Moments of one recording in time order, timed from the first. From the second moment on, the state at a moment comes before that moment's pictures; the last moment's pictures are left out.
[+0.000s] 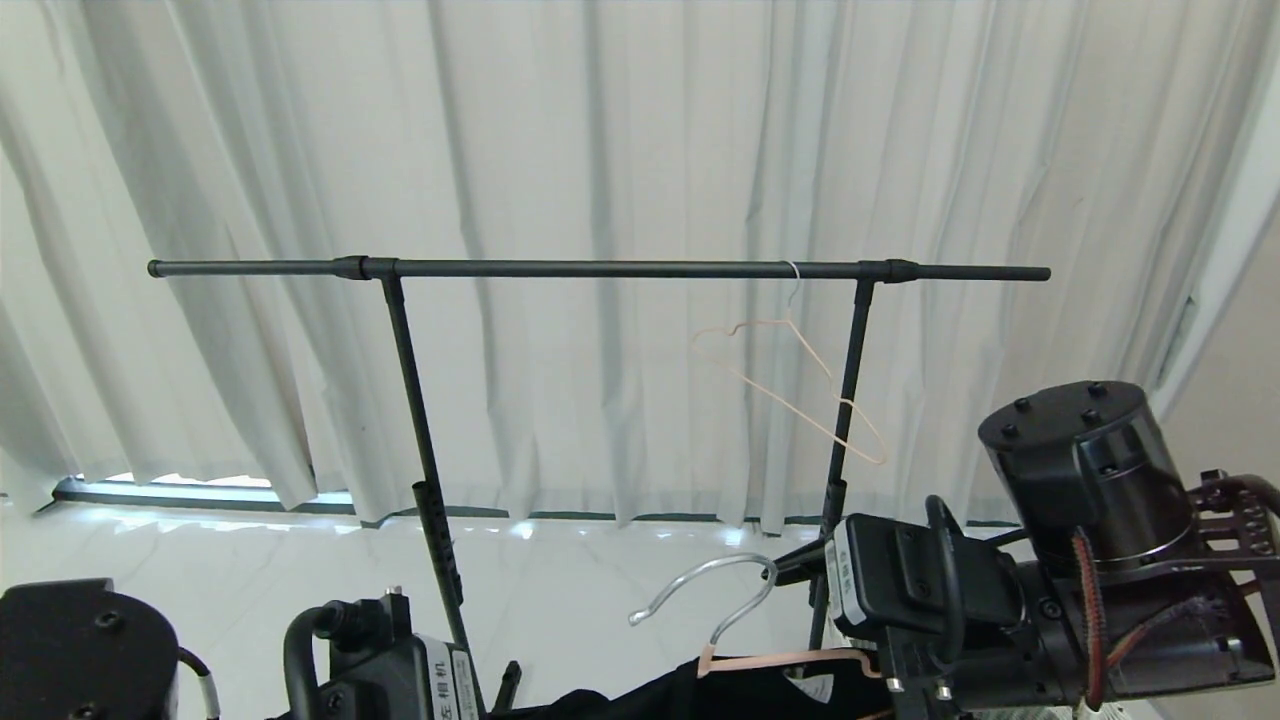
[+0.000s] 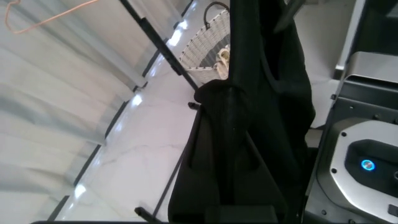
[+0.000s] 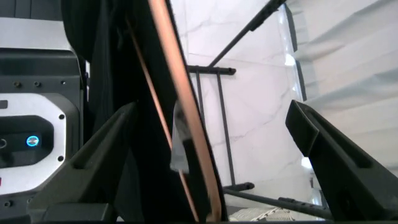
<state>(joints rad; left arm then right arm) -0.95 1.23 -0.41 -0.36 -0.08 0.35 0.91 1.55 -0.82 -0.09 0.37 -0.51</state>
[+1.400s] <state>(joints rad) -0.95 1.21 -0.38 -0.36 -0.07 0.35 0.91 1.58 -0.78 -0.27 0.34 -0.56</state>
